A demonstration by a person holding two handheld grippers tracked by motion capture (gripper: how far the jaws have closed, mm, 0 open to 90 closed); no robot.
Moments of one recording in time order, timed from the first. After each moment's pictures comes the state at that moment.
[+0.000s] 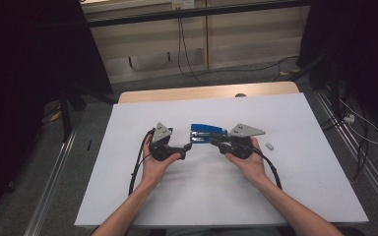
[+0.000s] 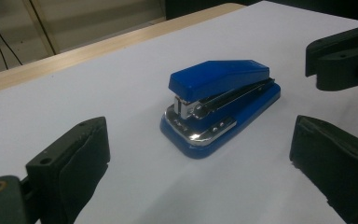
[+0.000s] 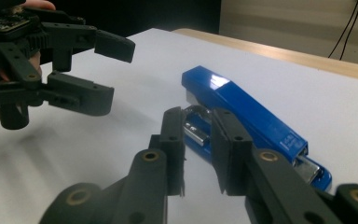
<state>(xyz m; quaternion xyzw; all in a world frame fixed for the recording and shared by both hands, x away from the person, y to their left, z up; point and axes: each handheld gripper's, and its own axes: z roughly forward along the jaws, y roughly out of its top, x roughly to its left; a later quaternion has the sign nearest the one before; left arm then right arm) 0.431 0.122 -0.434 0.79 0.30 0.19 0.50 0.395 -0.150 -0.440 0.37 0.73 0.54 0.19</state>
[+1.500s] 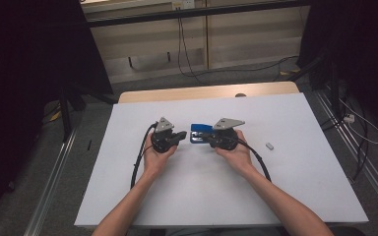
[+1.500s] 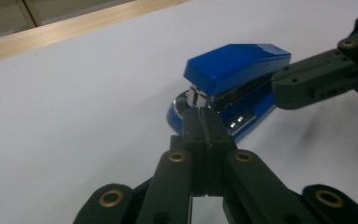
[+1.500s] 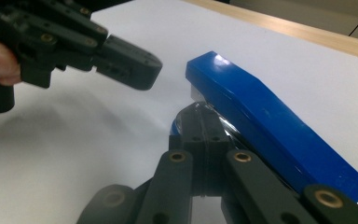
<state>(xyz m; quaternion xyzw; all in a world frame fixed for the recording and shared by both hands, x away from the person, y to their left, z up) 0.459 0.118 -0.439 0.81 0.32 0.14 0.46 0.431 -0.119 -0.448 0.36 0.78 0.49 0.16</state>
